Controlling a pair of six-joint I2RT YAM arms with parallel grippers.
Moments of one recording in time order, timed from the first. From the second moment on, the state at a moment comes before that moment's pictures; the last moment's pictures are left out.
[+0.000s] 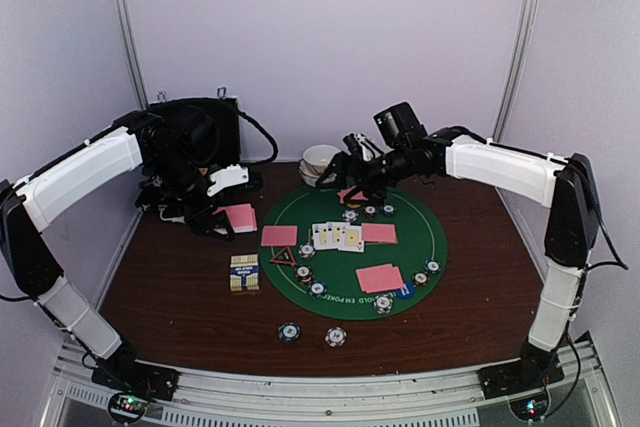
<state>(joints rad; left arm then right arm) -0.54 1.55 1.51 -1.19 0.31 0.73 0.62 1.87 1.63 -0.50 -0.53 0.62</state>
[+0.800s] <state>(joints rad) -0.54 1.55 1.51 -1.19 0.32 0.73 0.90 2.08 1.68 -0.03 -0.72 1.07</state>
